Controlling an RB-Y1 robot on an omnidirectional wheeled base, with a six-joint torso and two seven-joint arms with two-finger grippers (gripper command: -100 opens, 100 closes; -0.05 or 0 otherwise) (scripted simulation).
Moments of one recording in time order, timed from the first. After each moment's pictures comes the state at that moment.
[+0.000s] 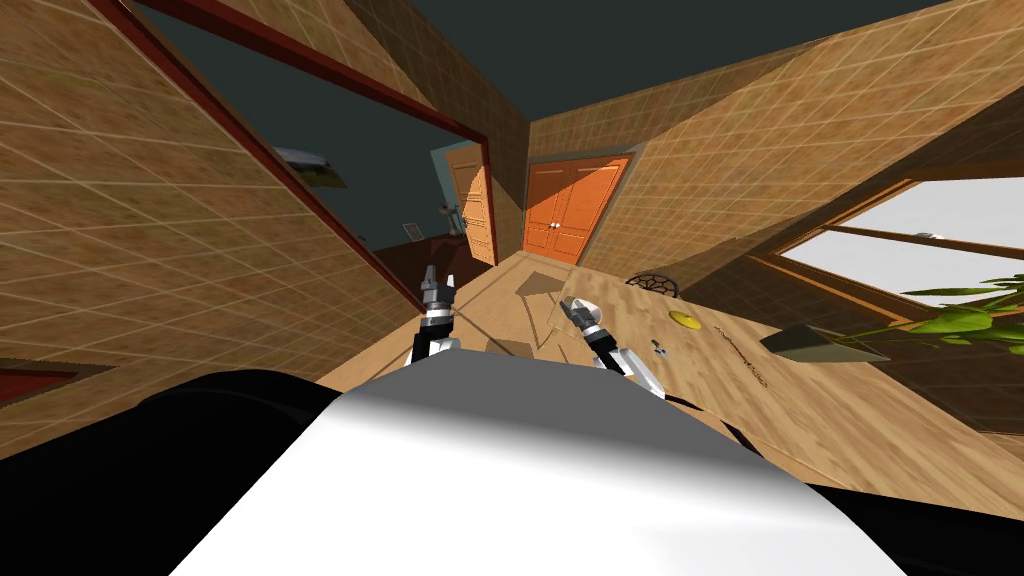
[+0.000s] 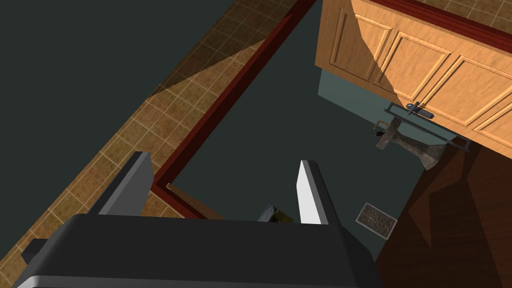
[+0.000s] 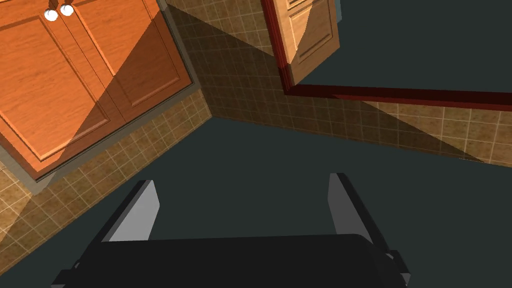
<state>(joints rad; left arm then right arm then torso) 0.54 -0.03 0.00 -2.25 0.12 -0.38 0.11 0.31 -0.47 0.04 -1.78 0.64 -0.40 0.25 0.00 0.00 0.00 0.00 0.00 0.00</state>
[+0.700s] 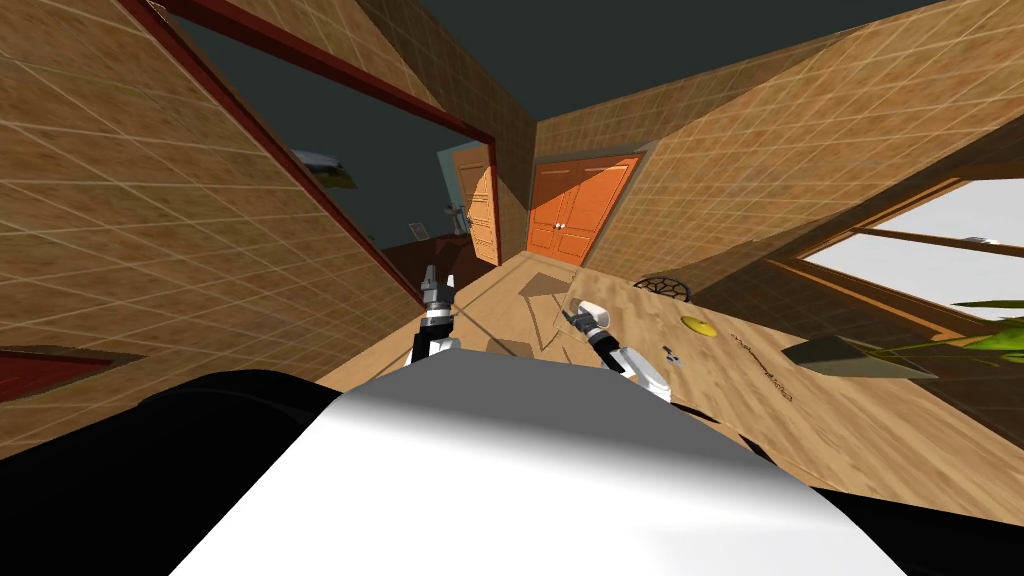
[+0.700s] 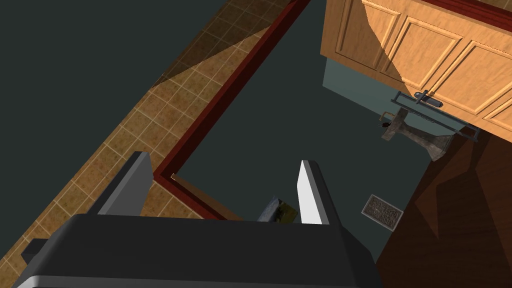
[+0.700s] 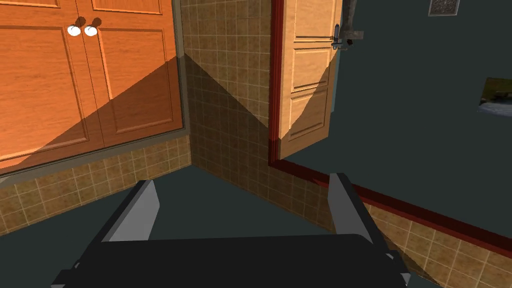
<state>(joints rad) 0.54 -0.03 0.00 -2.25 0.12 -0.38 0.11 0.26 -0.56 0.07 -1.63 0.80 -0.33 0.34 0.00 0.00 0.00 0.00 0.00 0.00</state>
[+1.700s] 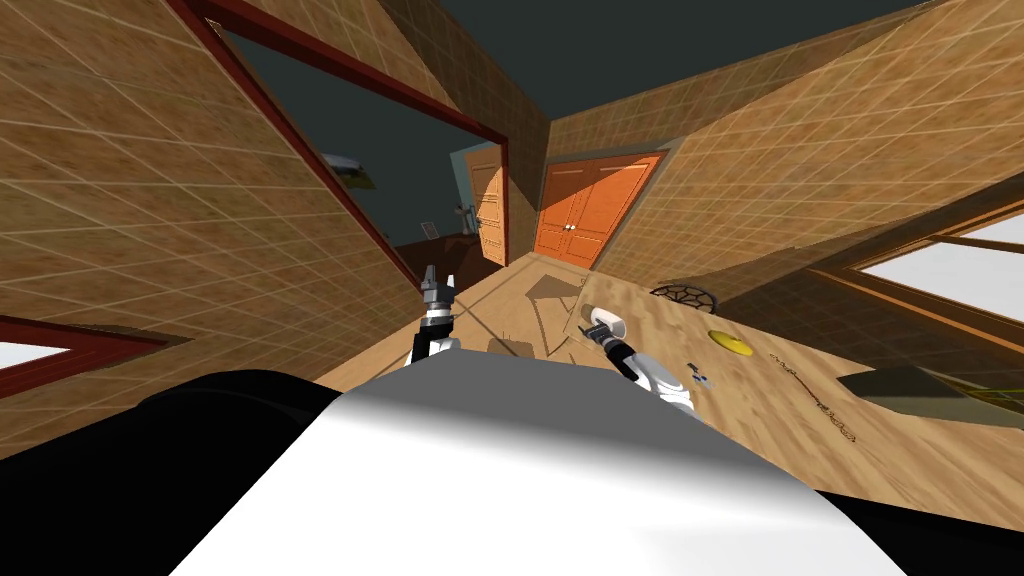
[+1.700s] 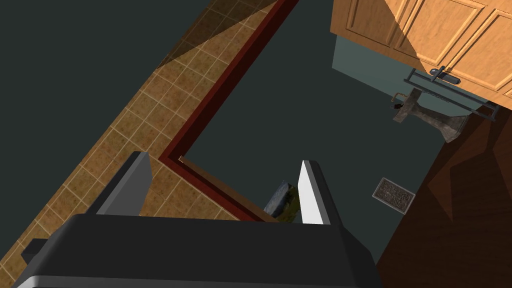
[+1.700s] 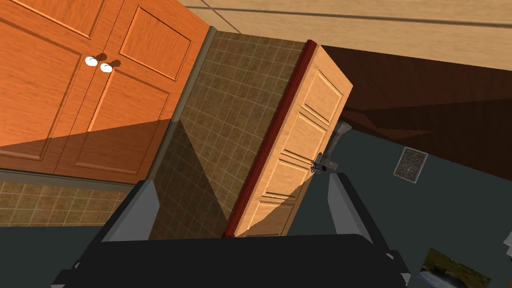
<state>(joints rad) 0.54 -0.03 0.00 -2.25 0.12 -0.38 0.11 0.22 -0.68 0.06 -1.36 1.00 -0.26 0.47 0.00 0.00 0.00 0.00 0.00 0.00</state>
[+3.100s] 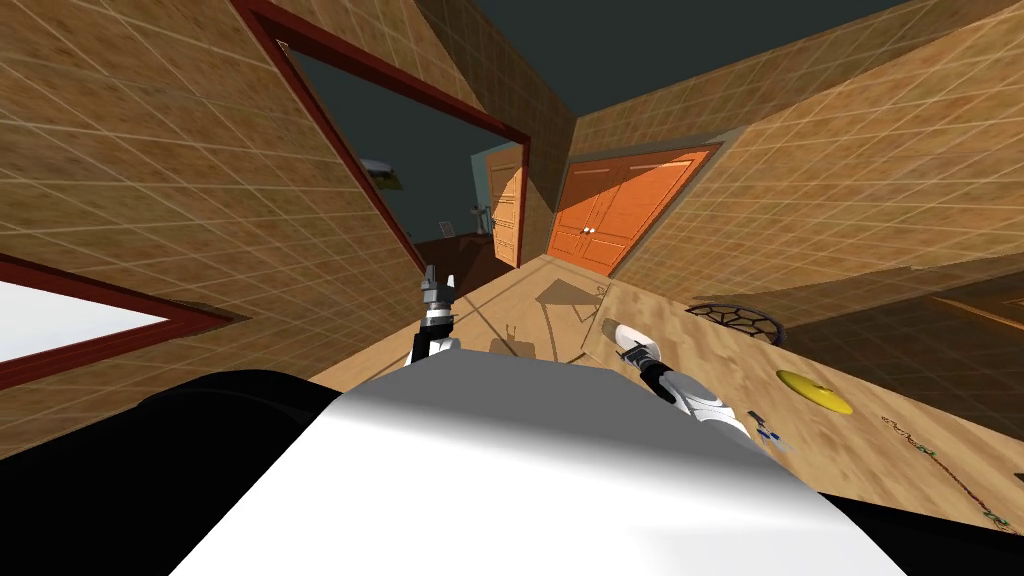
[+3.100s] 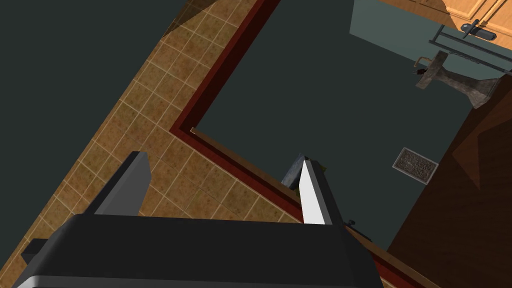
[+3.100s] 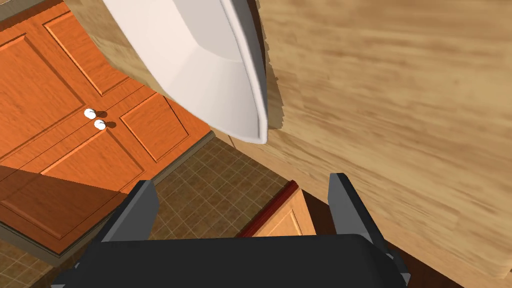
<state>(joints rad) 0.54 -0.03 0.00 -2.25 0.12 -0.38 0.11 0.19 -0.81 0.02 -0.98 1.19 -0.17 0.60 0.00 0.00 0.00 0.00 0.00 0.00</state>
